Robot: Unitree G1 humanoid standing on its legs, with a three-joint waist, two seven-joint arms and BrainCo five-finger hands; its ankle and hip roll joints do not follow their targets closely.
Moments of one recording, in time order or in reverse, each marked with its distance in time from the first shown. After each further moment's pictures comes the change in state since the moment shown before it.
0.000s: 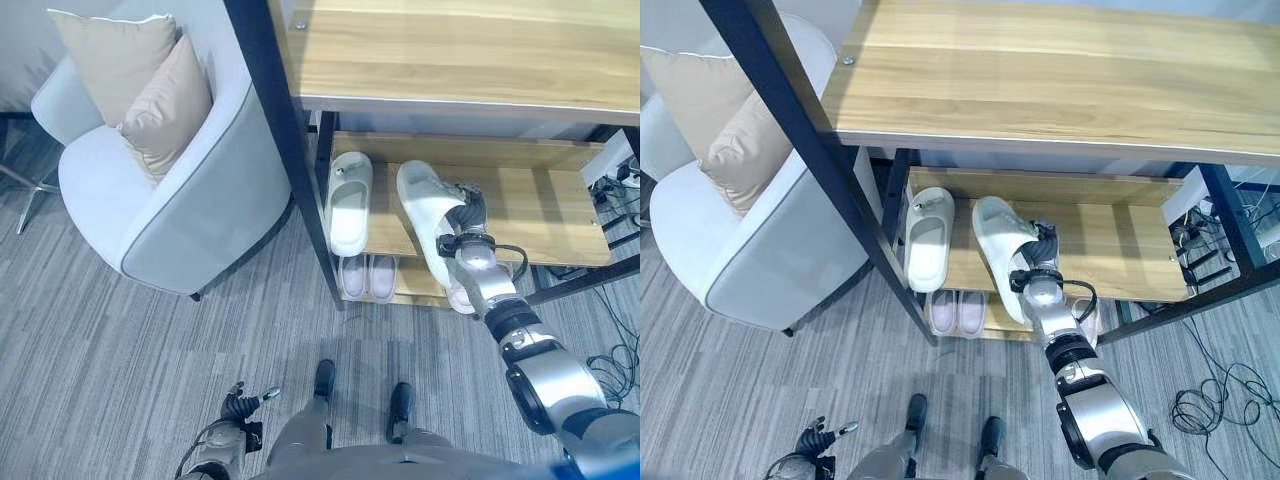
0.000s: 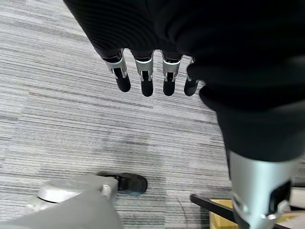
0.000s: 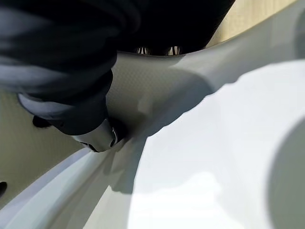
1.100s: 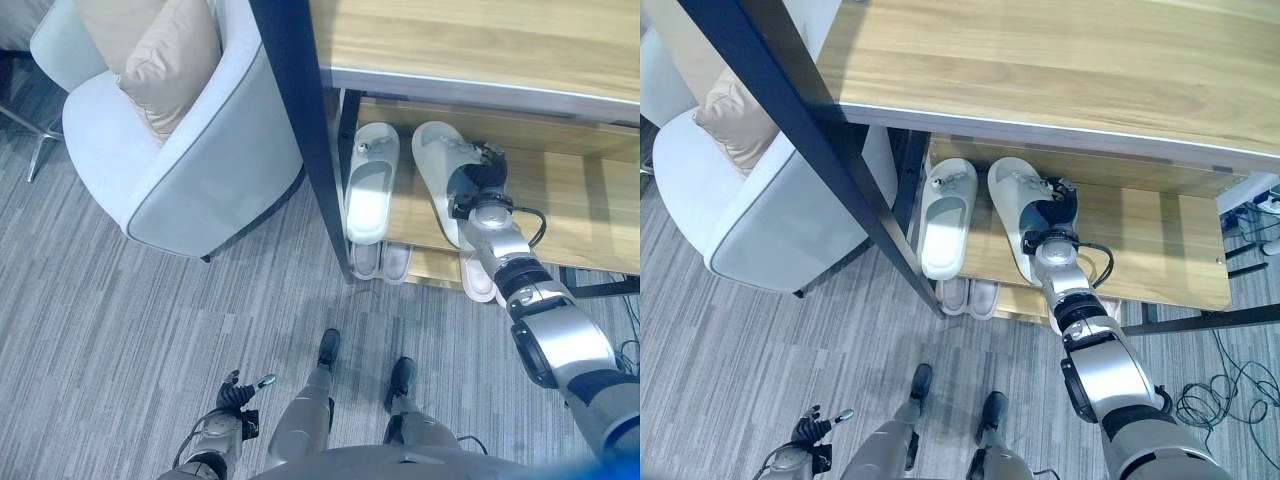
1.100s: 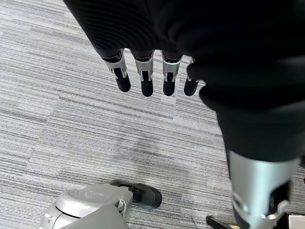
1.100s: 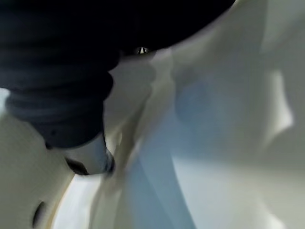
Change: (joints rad) left arm -0.050 0.018 0.000 0.017 -0.047 -0.026 0.000; right arm -0.223 -0.066 -0.004 0.149 0.085 0.000 -0.022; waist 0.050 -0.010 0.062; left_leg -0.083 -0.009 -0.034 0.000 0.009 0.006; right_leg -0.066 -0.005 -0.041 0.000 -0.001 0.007
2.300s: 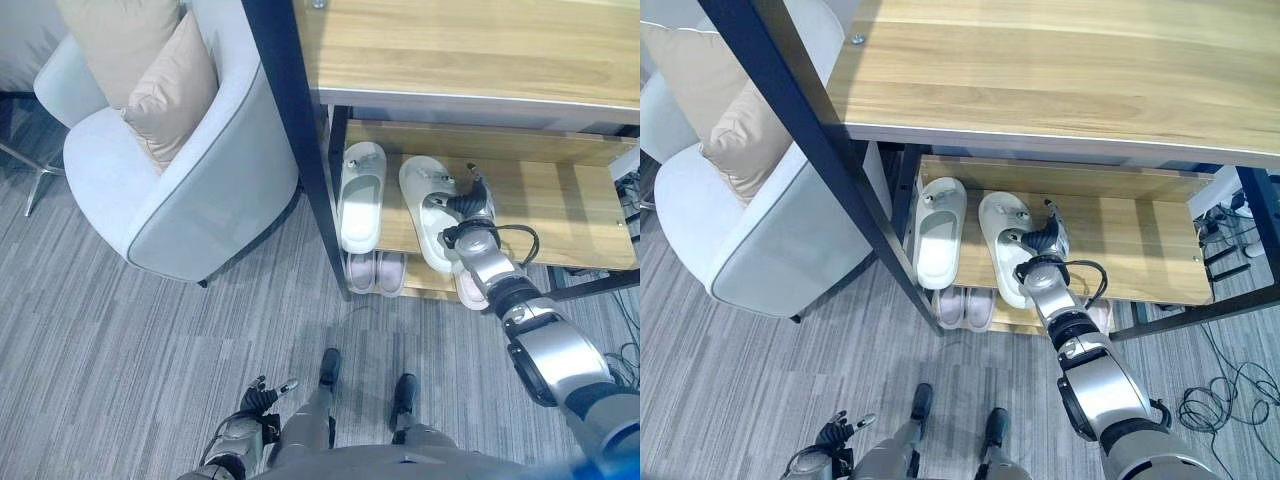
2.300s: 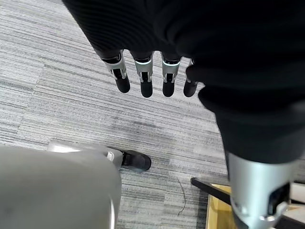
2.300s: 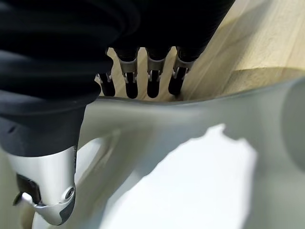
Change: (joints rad) left arm 0.002 -0.075 -0.038 -0.016 -0.041 0.043 -0.054; right arm 0.084 0.041 0.045 -0.033 -0.245 0.121 -0.030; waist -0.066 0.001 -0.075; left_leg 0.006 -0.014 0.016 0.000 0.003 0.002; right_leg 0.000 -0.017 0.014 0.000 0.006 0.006
